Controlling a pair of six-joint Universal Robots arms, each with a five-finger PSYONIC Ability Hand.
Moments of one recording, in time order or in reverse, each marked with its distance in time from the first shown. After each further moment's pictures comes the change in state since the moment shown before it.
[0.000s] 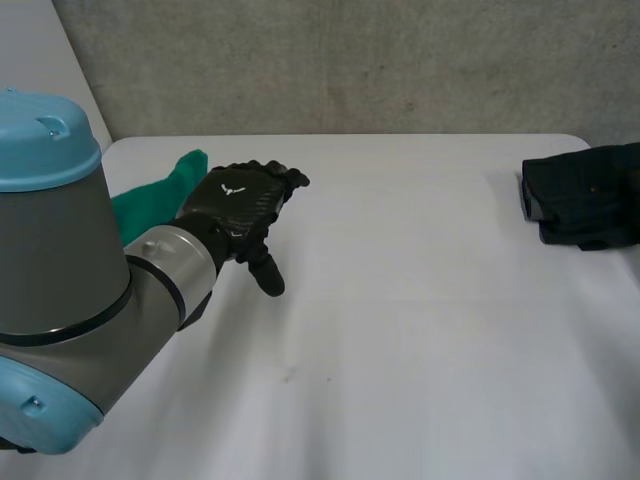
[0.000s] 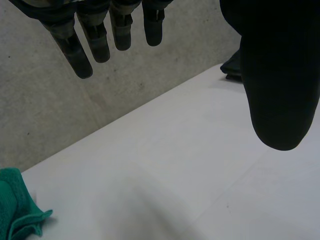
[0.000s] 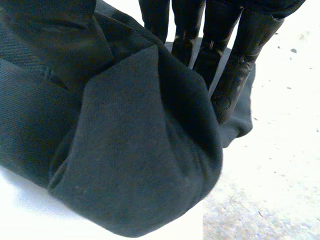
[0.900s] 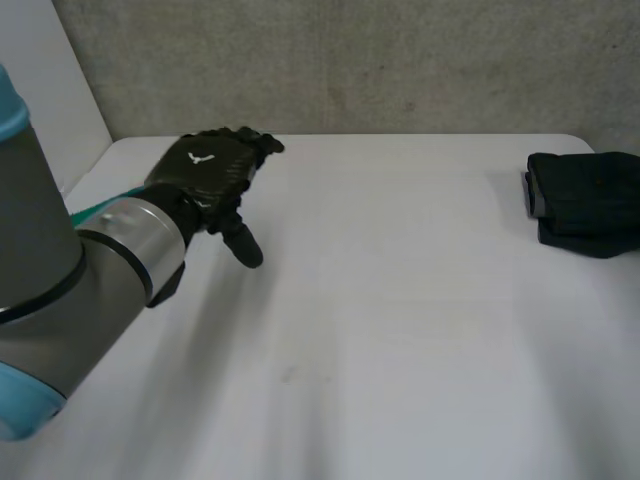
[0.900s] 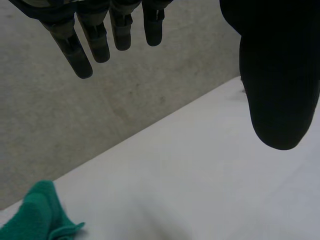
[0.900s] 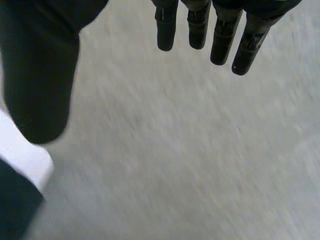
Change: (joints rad) left arm 0.060 0.074 0.001 0.001 0.002 0.004; right arm 0.162 -0.672 0.259 0.097 0.421 -0.159; left_hand 0.000 0.000 0.000 0.000 0.000; right_hand -0.750 -0.943 -0.935 -0.956 -0.890
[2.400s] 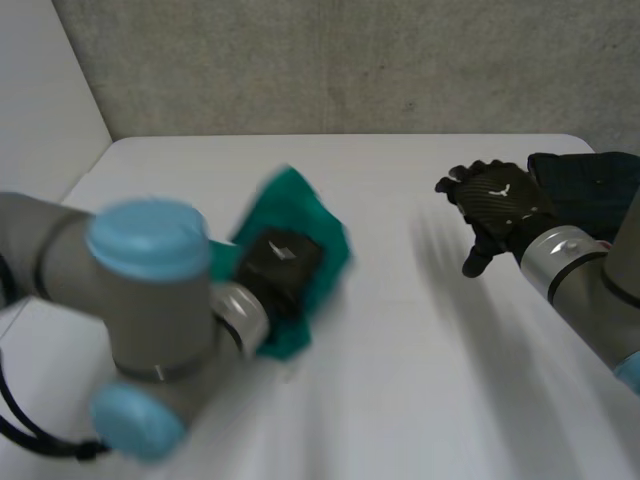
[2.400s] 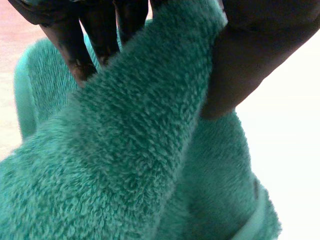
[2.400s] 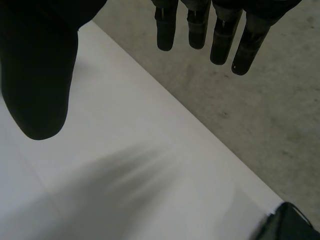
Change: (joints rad) left arm -0.136 -0.286 -0.068 0.188 0.003 0.154; right arm 0.416 -0.339 1.022 -0.294 -0.151 0.159; left_hand 0.790 0.822 0.807 0.791 0.752; right_hand 0.000 0.000 -0.003 0.000 0.000
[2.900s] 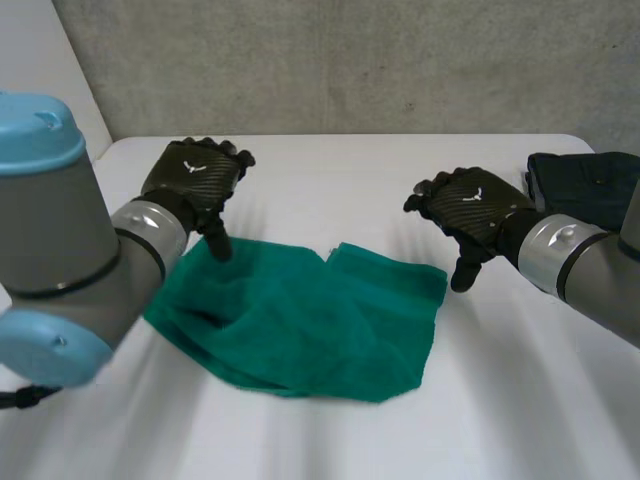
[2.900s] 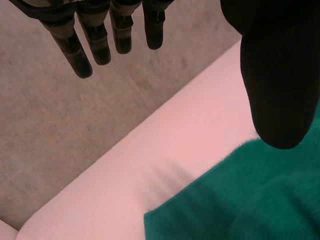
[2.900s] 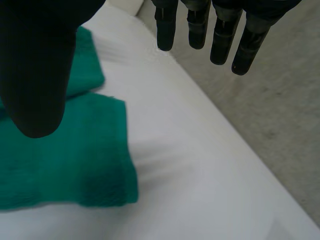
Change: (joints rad) left arm 0.210 0.149 0.071 -0.067 -0.022 0.071; right arm 0.000 0.018 -0.147 0.283 -0.182 -0.153; left_hand -0.757 -0.793 -0.788 -0.794 -0.751; right_hand 0.000 0.000 0.000 0.000 0.000
